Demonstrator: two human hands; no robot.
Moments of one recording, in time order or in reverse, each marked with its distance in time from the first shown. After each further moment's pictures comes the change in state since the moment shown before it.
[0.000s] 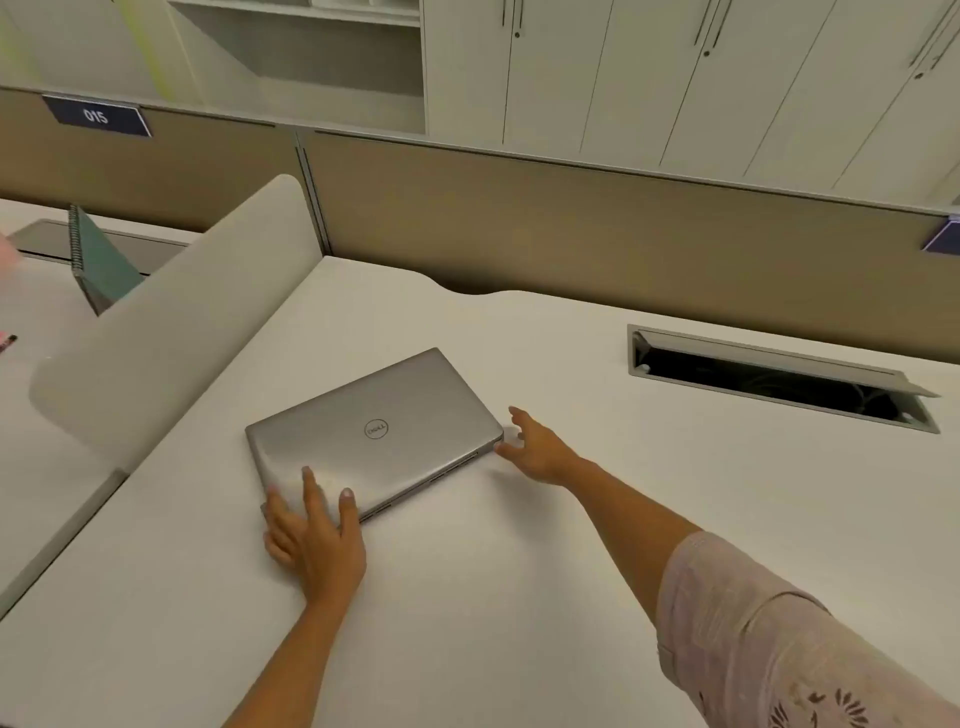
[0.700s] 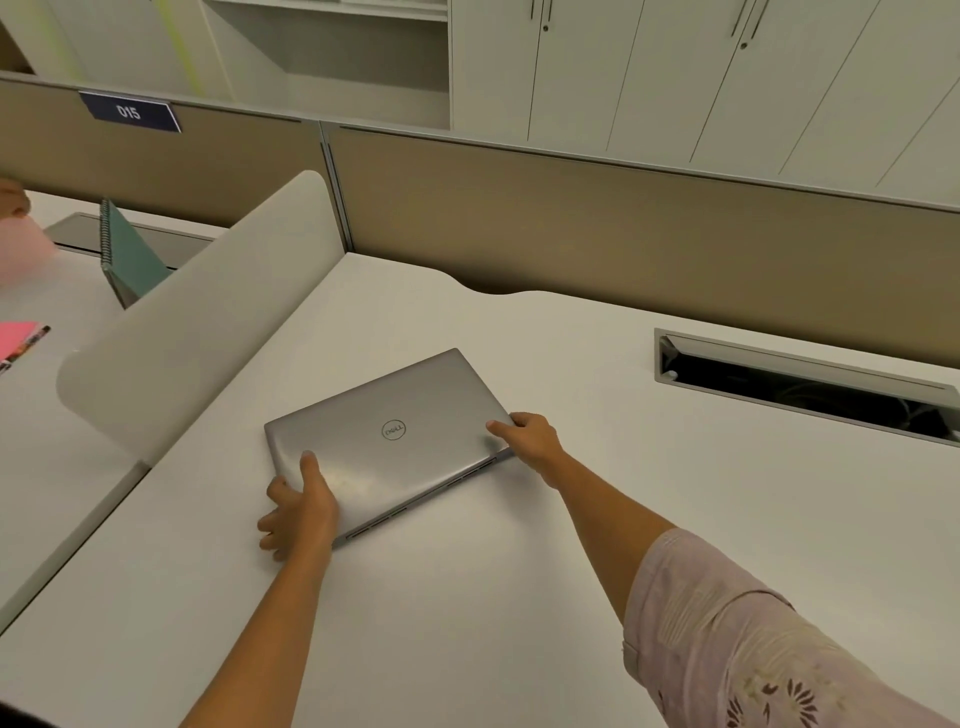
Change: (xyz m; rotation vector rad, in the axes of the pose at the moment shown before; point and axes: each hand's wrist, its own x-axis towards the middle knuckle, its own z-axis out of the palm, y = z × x) left_hand 0.067 0.016 -0.021 -0.245 -0.055 -0.715; right_hand 0.030 -0.029 0.017 0.468 0.157 0.151
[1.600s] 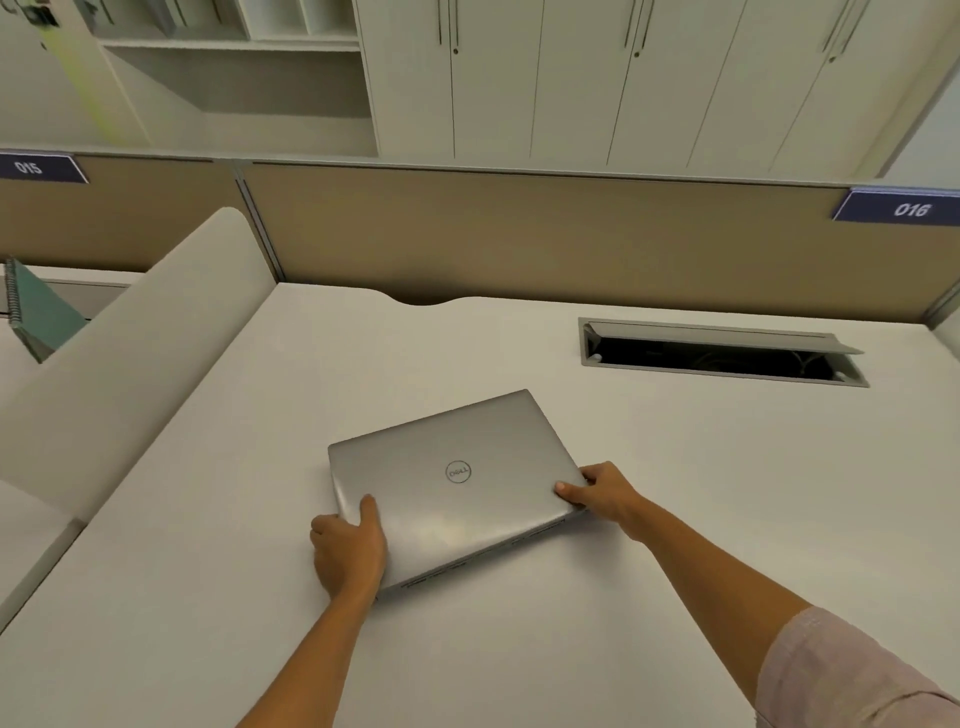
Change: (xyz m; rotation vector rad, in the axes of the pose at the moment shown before) left_hand -0.103 -0.027 0.038 0.166 -0.126 0.297; right_hand -0.091 0.107 -0.123 -0.009 0.070 0.141
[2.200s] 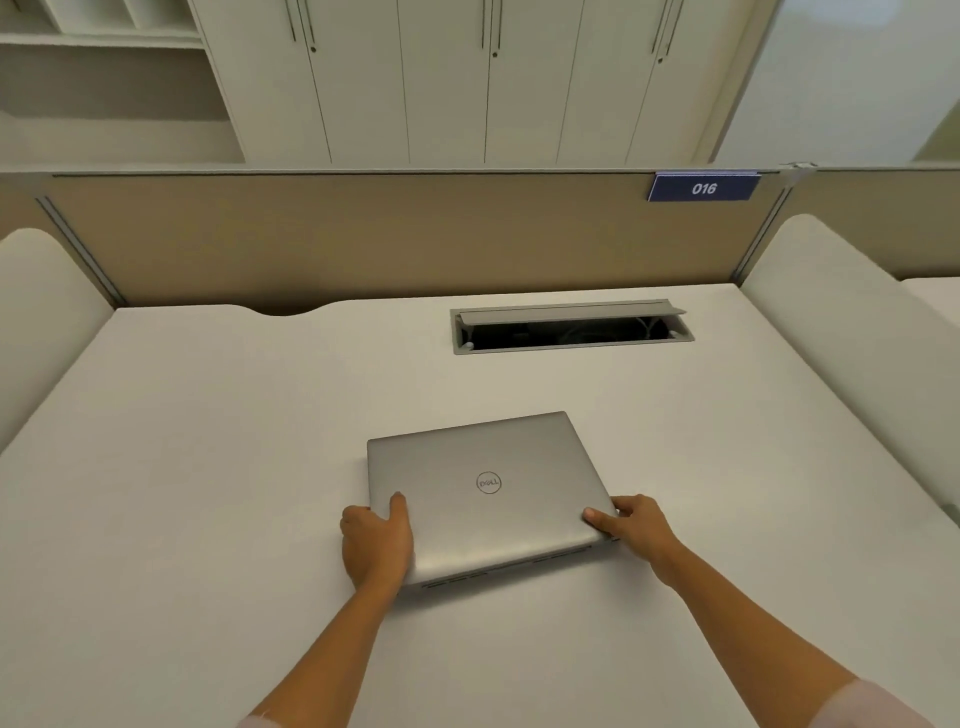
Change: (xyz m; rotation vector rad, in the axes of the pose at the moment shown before) left_hand -0.124 0.030 0.103 0.085 -0.279 0.206; right_hand -0.104 0.144 -0.123 0.148 0.306 0.121
